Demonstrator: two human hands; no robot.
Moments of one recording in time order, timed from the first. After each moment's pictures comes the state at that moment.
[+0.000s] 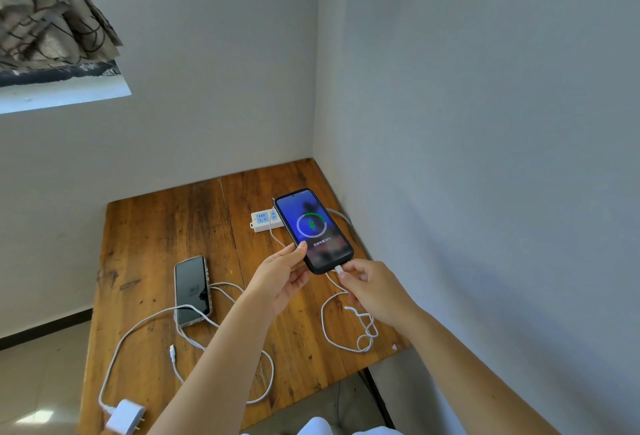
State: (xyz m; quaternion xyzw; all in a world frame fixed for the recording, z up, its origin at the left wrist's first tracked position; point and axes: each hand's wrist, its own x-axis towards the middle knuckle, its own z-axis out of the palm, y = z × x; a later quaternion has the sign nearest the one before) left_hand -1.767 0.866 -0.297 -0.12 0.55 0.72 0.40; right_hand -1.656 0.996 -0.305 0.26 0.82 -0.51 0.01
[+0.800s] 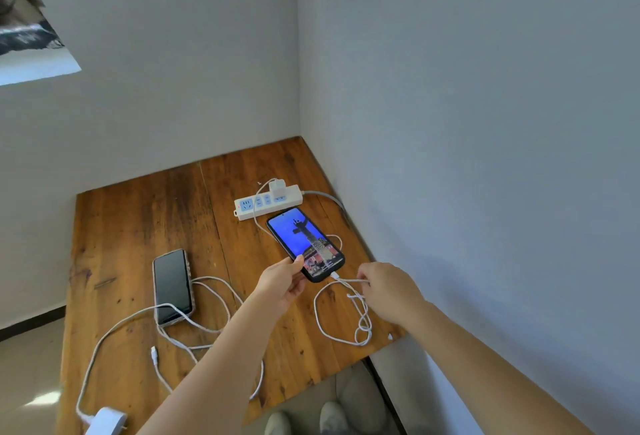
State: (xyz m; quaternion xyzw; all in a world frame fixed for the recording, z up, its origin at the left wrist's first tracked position) left_hand -1.784 0.907 -0.378 -0.22 0.62 0.62 0.42; right_hand -1.656 1.044 -0.360 0.24 0.94 -0.22 0.08
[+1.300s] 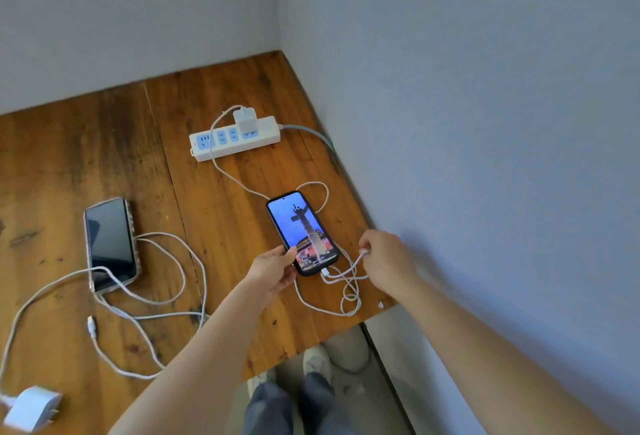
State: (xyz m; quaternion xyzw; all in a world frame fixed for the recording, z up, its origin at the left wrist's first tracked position) left_hand -1.774 0.928 -0.523 -0.24 0.64 0.55 0.49; right_hand -1.662 1.087 -0.469 0.37 0.88 -0.27 0.13
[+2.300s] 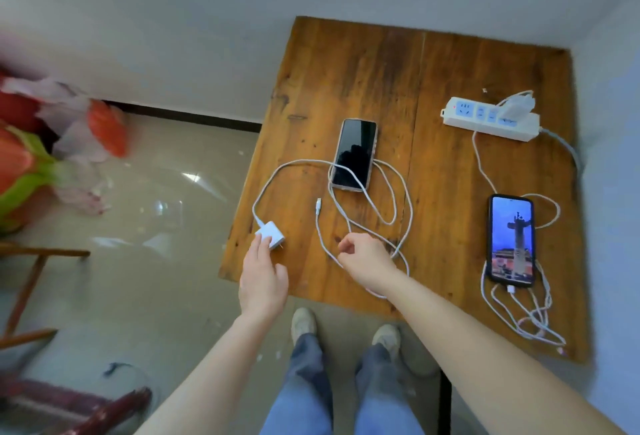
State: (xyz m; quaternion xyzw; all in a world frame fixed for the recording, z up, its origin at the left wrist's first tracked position) left_hand -1.714 0.590 -0.508 -0.21 0.93 0.28 0.13; right_hand -1.755 0.770 -0.483 0.10 0.87 -0.38 0.31
